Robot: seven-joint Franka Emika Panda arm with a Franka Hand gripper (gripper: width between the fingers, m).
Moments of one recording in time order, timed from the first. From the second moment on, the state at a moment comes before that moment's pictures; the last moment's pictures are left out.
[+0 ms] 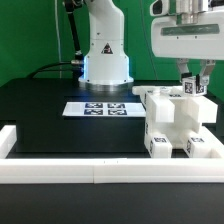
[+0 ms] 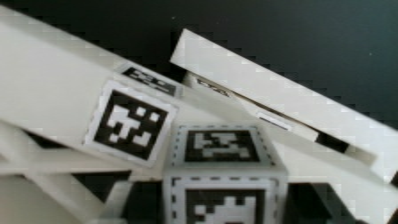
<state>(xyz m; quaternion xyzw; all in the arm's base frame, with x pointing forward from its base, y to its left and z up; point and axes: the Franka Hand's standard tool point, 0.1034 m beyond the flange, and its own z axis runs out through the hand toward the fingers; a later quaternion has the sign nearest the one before) 0.530 0.129 0.119 -0.81 0.58 -0.01 0.06</state>
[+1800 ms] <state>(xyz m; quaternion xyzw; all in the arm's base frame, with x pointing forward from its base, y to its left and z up) 0.528 0.135 0.115 -0.94 0.33 -0.02 0.06</state>
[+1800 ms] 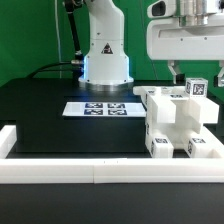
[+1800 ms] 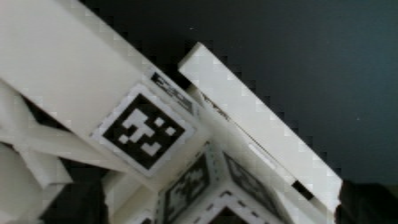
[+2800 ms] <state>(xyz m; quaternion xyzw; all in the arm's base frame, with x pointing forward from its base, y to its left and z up) 0.528 0.133 0.115 -0.98 0.18 -0.02 0.05</state>
